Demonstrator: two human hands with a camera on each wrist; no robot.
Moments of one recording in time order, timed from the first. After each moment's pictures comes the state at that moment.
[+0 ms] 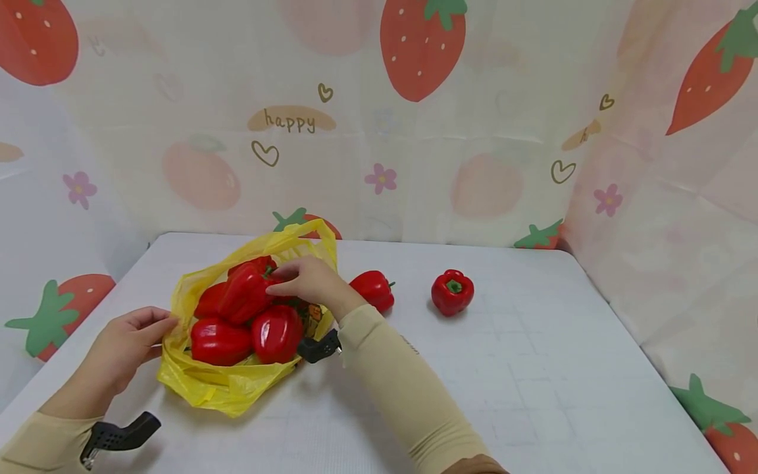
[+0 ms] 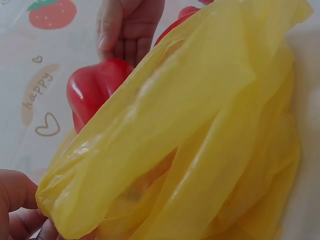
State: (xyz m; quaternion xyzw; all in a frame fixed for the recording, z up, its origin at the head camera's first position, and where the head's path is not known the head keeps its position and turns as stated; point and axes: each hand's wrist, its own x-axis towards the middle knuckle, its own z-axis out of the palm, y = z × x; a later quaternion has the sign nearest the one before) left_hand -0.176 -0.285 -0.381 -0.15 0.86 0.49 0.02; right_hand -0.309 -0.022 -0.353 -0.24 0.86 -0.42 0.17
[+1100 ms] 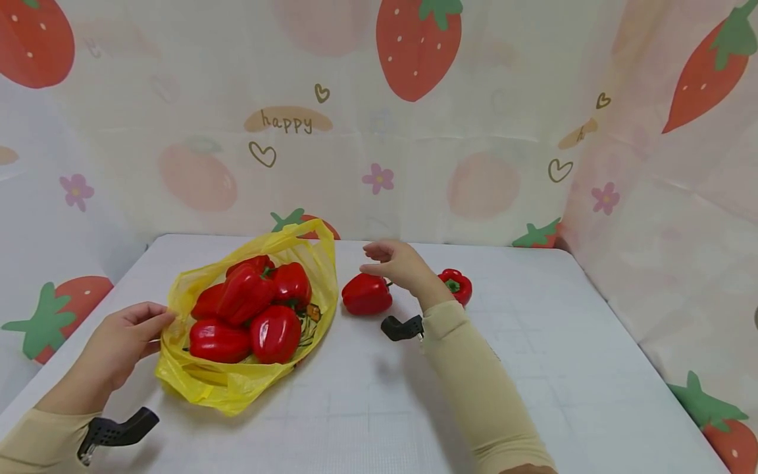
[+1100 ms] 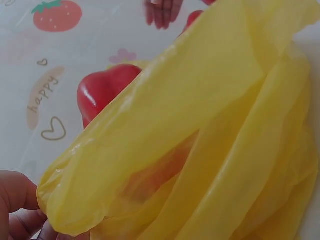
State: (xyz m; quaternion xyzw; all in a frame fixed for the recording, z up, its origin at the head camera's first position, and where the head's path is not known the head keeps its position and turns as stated) left_hand -0.180 -0.283 -0.375 -0.15 0.86 0.50 0.02; right_hand -0.338 0.110 -0.348 -0.16 0.87 -0.45 0.12
